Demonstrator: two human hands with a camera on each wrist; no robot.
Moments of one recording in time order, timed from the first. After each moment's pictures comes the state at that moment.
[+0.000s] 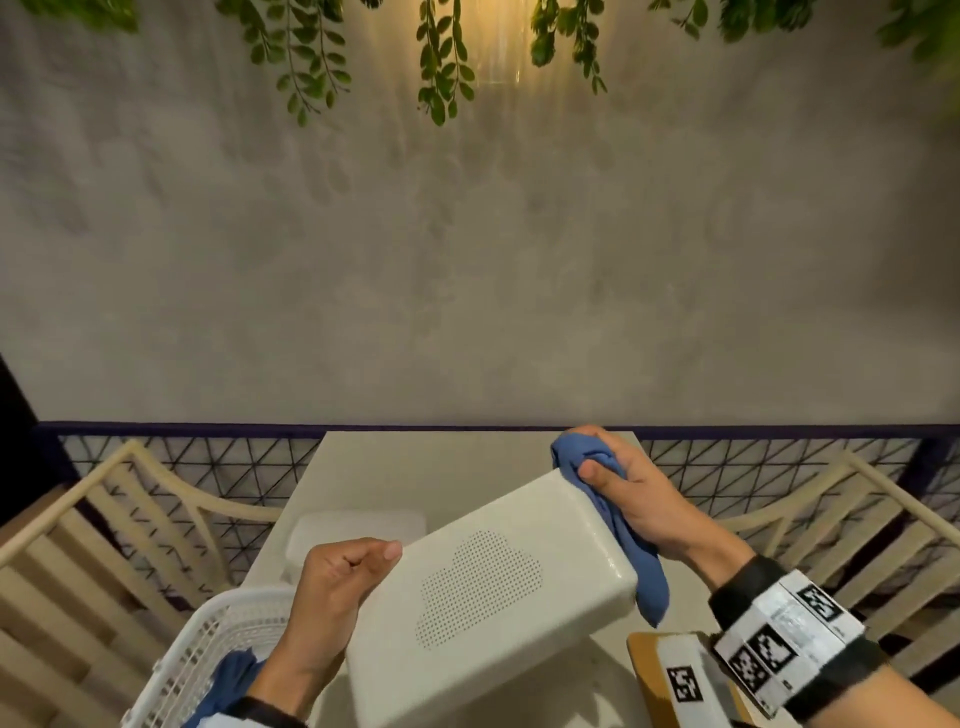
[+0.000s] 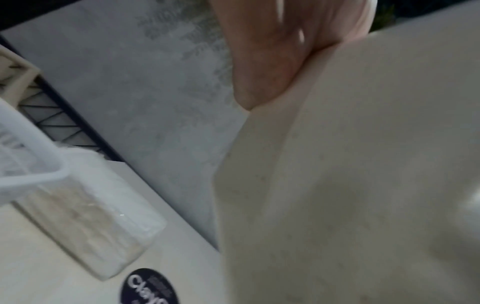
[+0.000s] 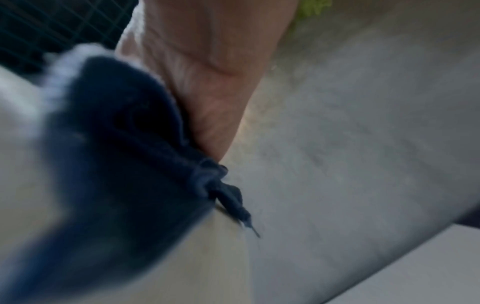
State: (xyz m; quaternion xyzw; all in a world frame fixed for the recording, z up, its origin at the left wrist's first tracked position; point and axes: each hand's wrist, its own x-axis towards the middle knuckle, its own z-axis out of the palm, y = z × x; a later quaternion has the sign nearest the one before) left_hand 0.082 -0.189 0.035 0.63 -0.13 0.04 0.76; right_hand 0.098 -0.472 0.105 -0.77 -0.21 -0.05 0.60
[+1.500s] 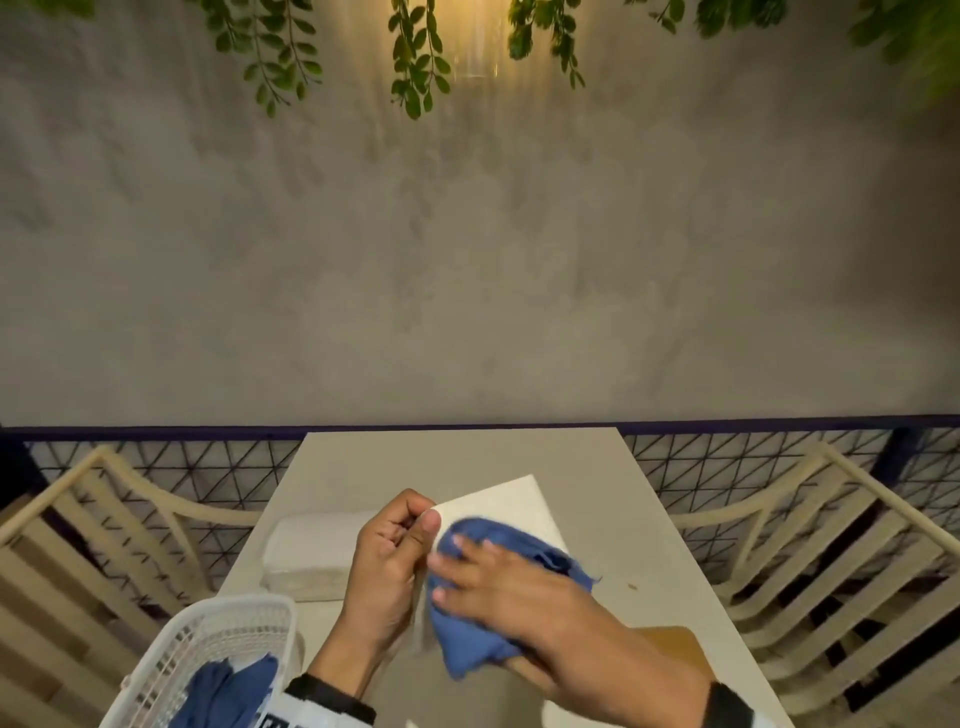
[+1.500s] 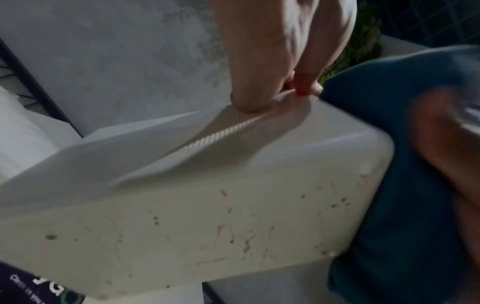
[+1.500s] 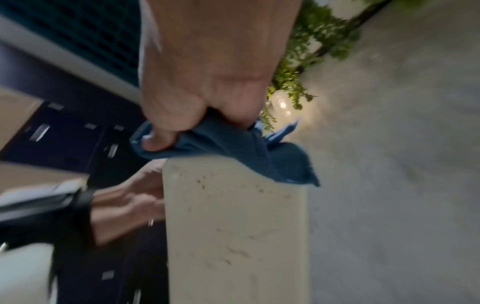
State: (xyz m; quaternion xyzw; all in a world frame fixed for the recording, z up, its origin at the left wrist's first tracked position) left_hand 0.094 -0.254 0.049 0.57 -0.18 0.06 0.80; right_hand 0.042 -0.417 0.059 -0.83 -0.44 -0.16 0.30
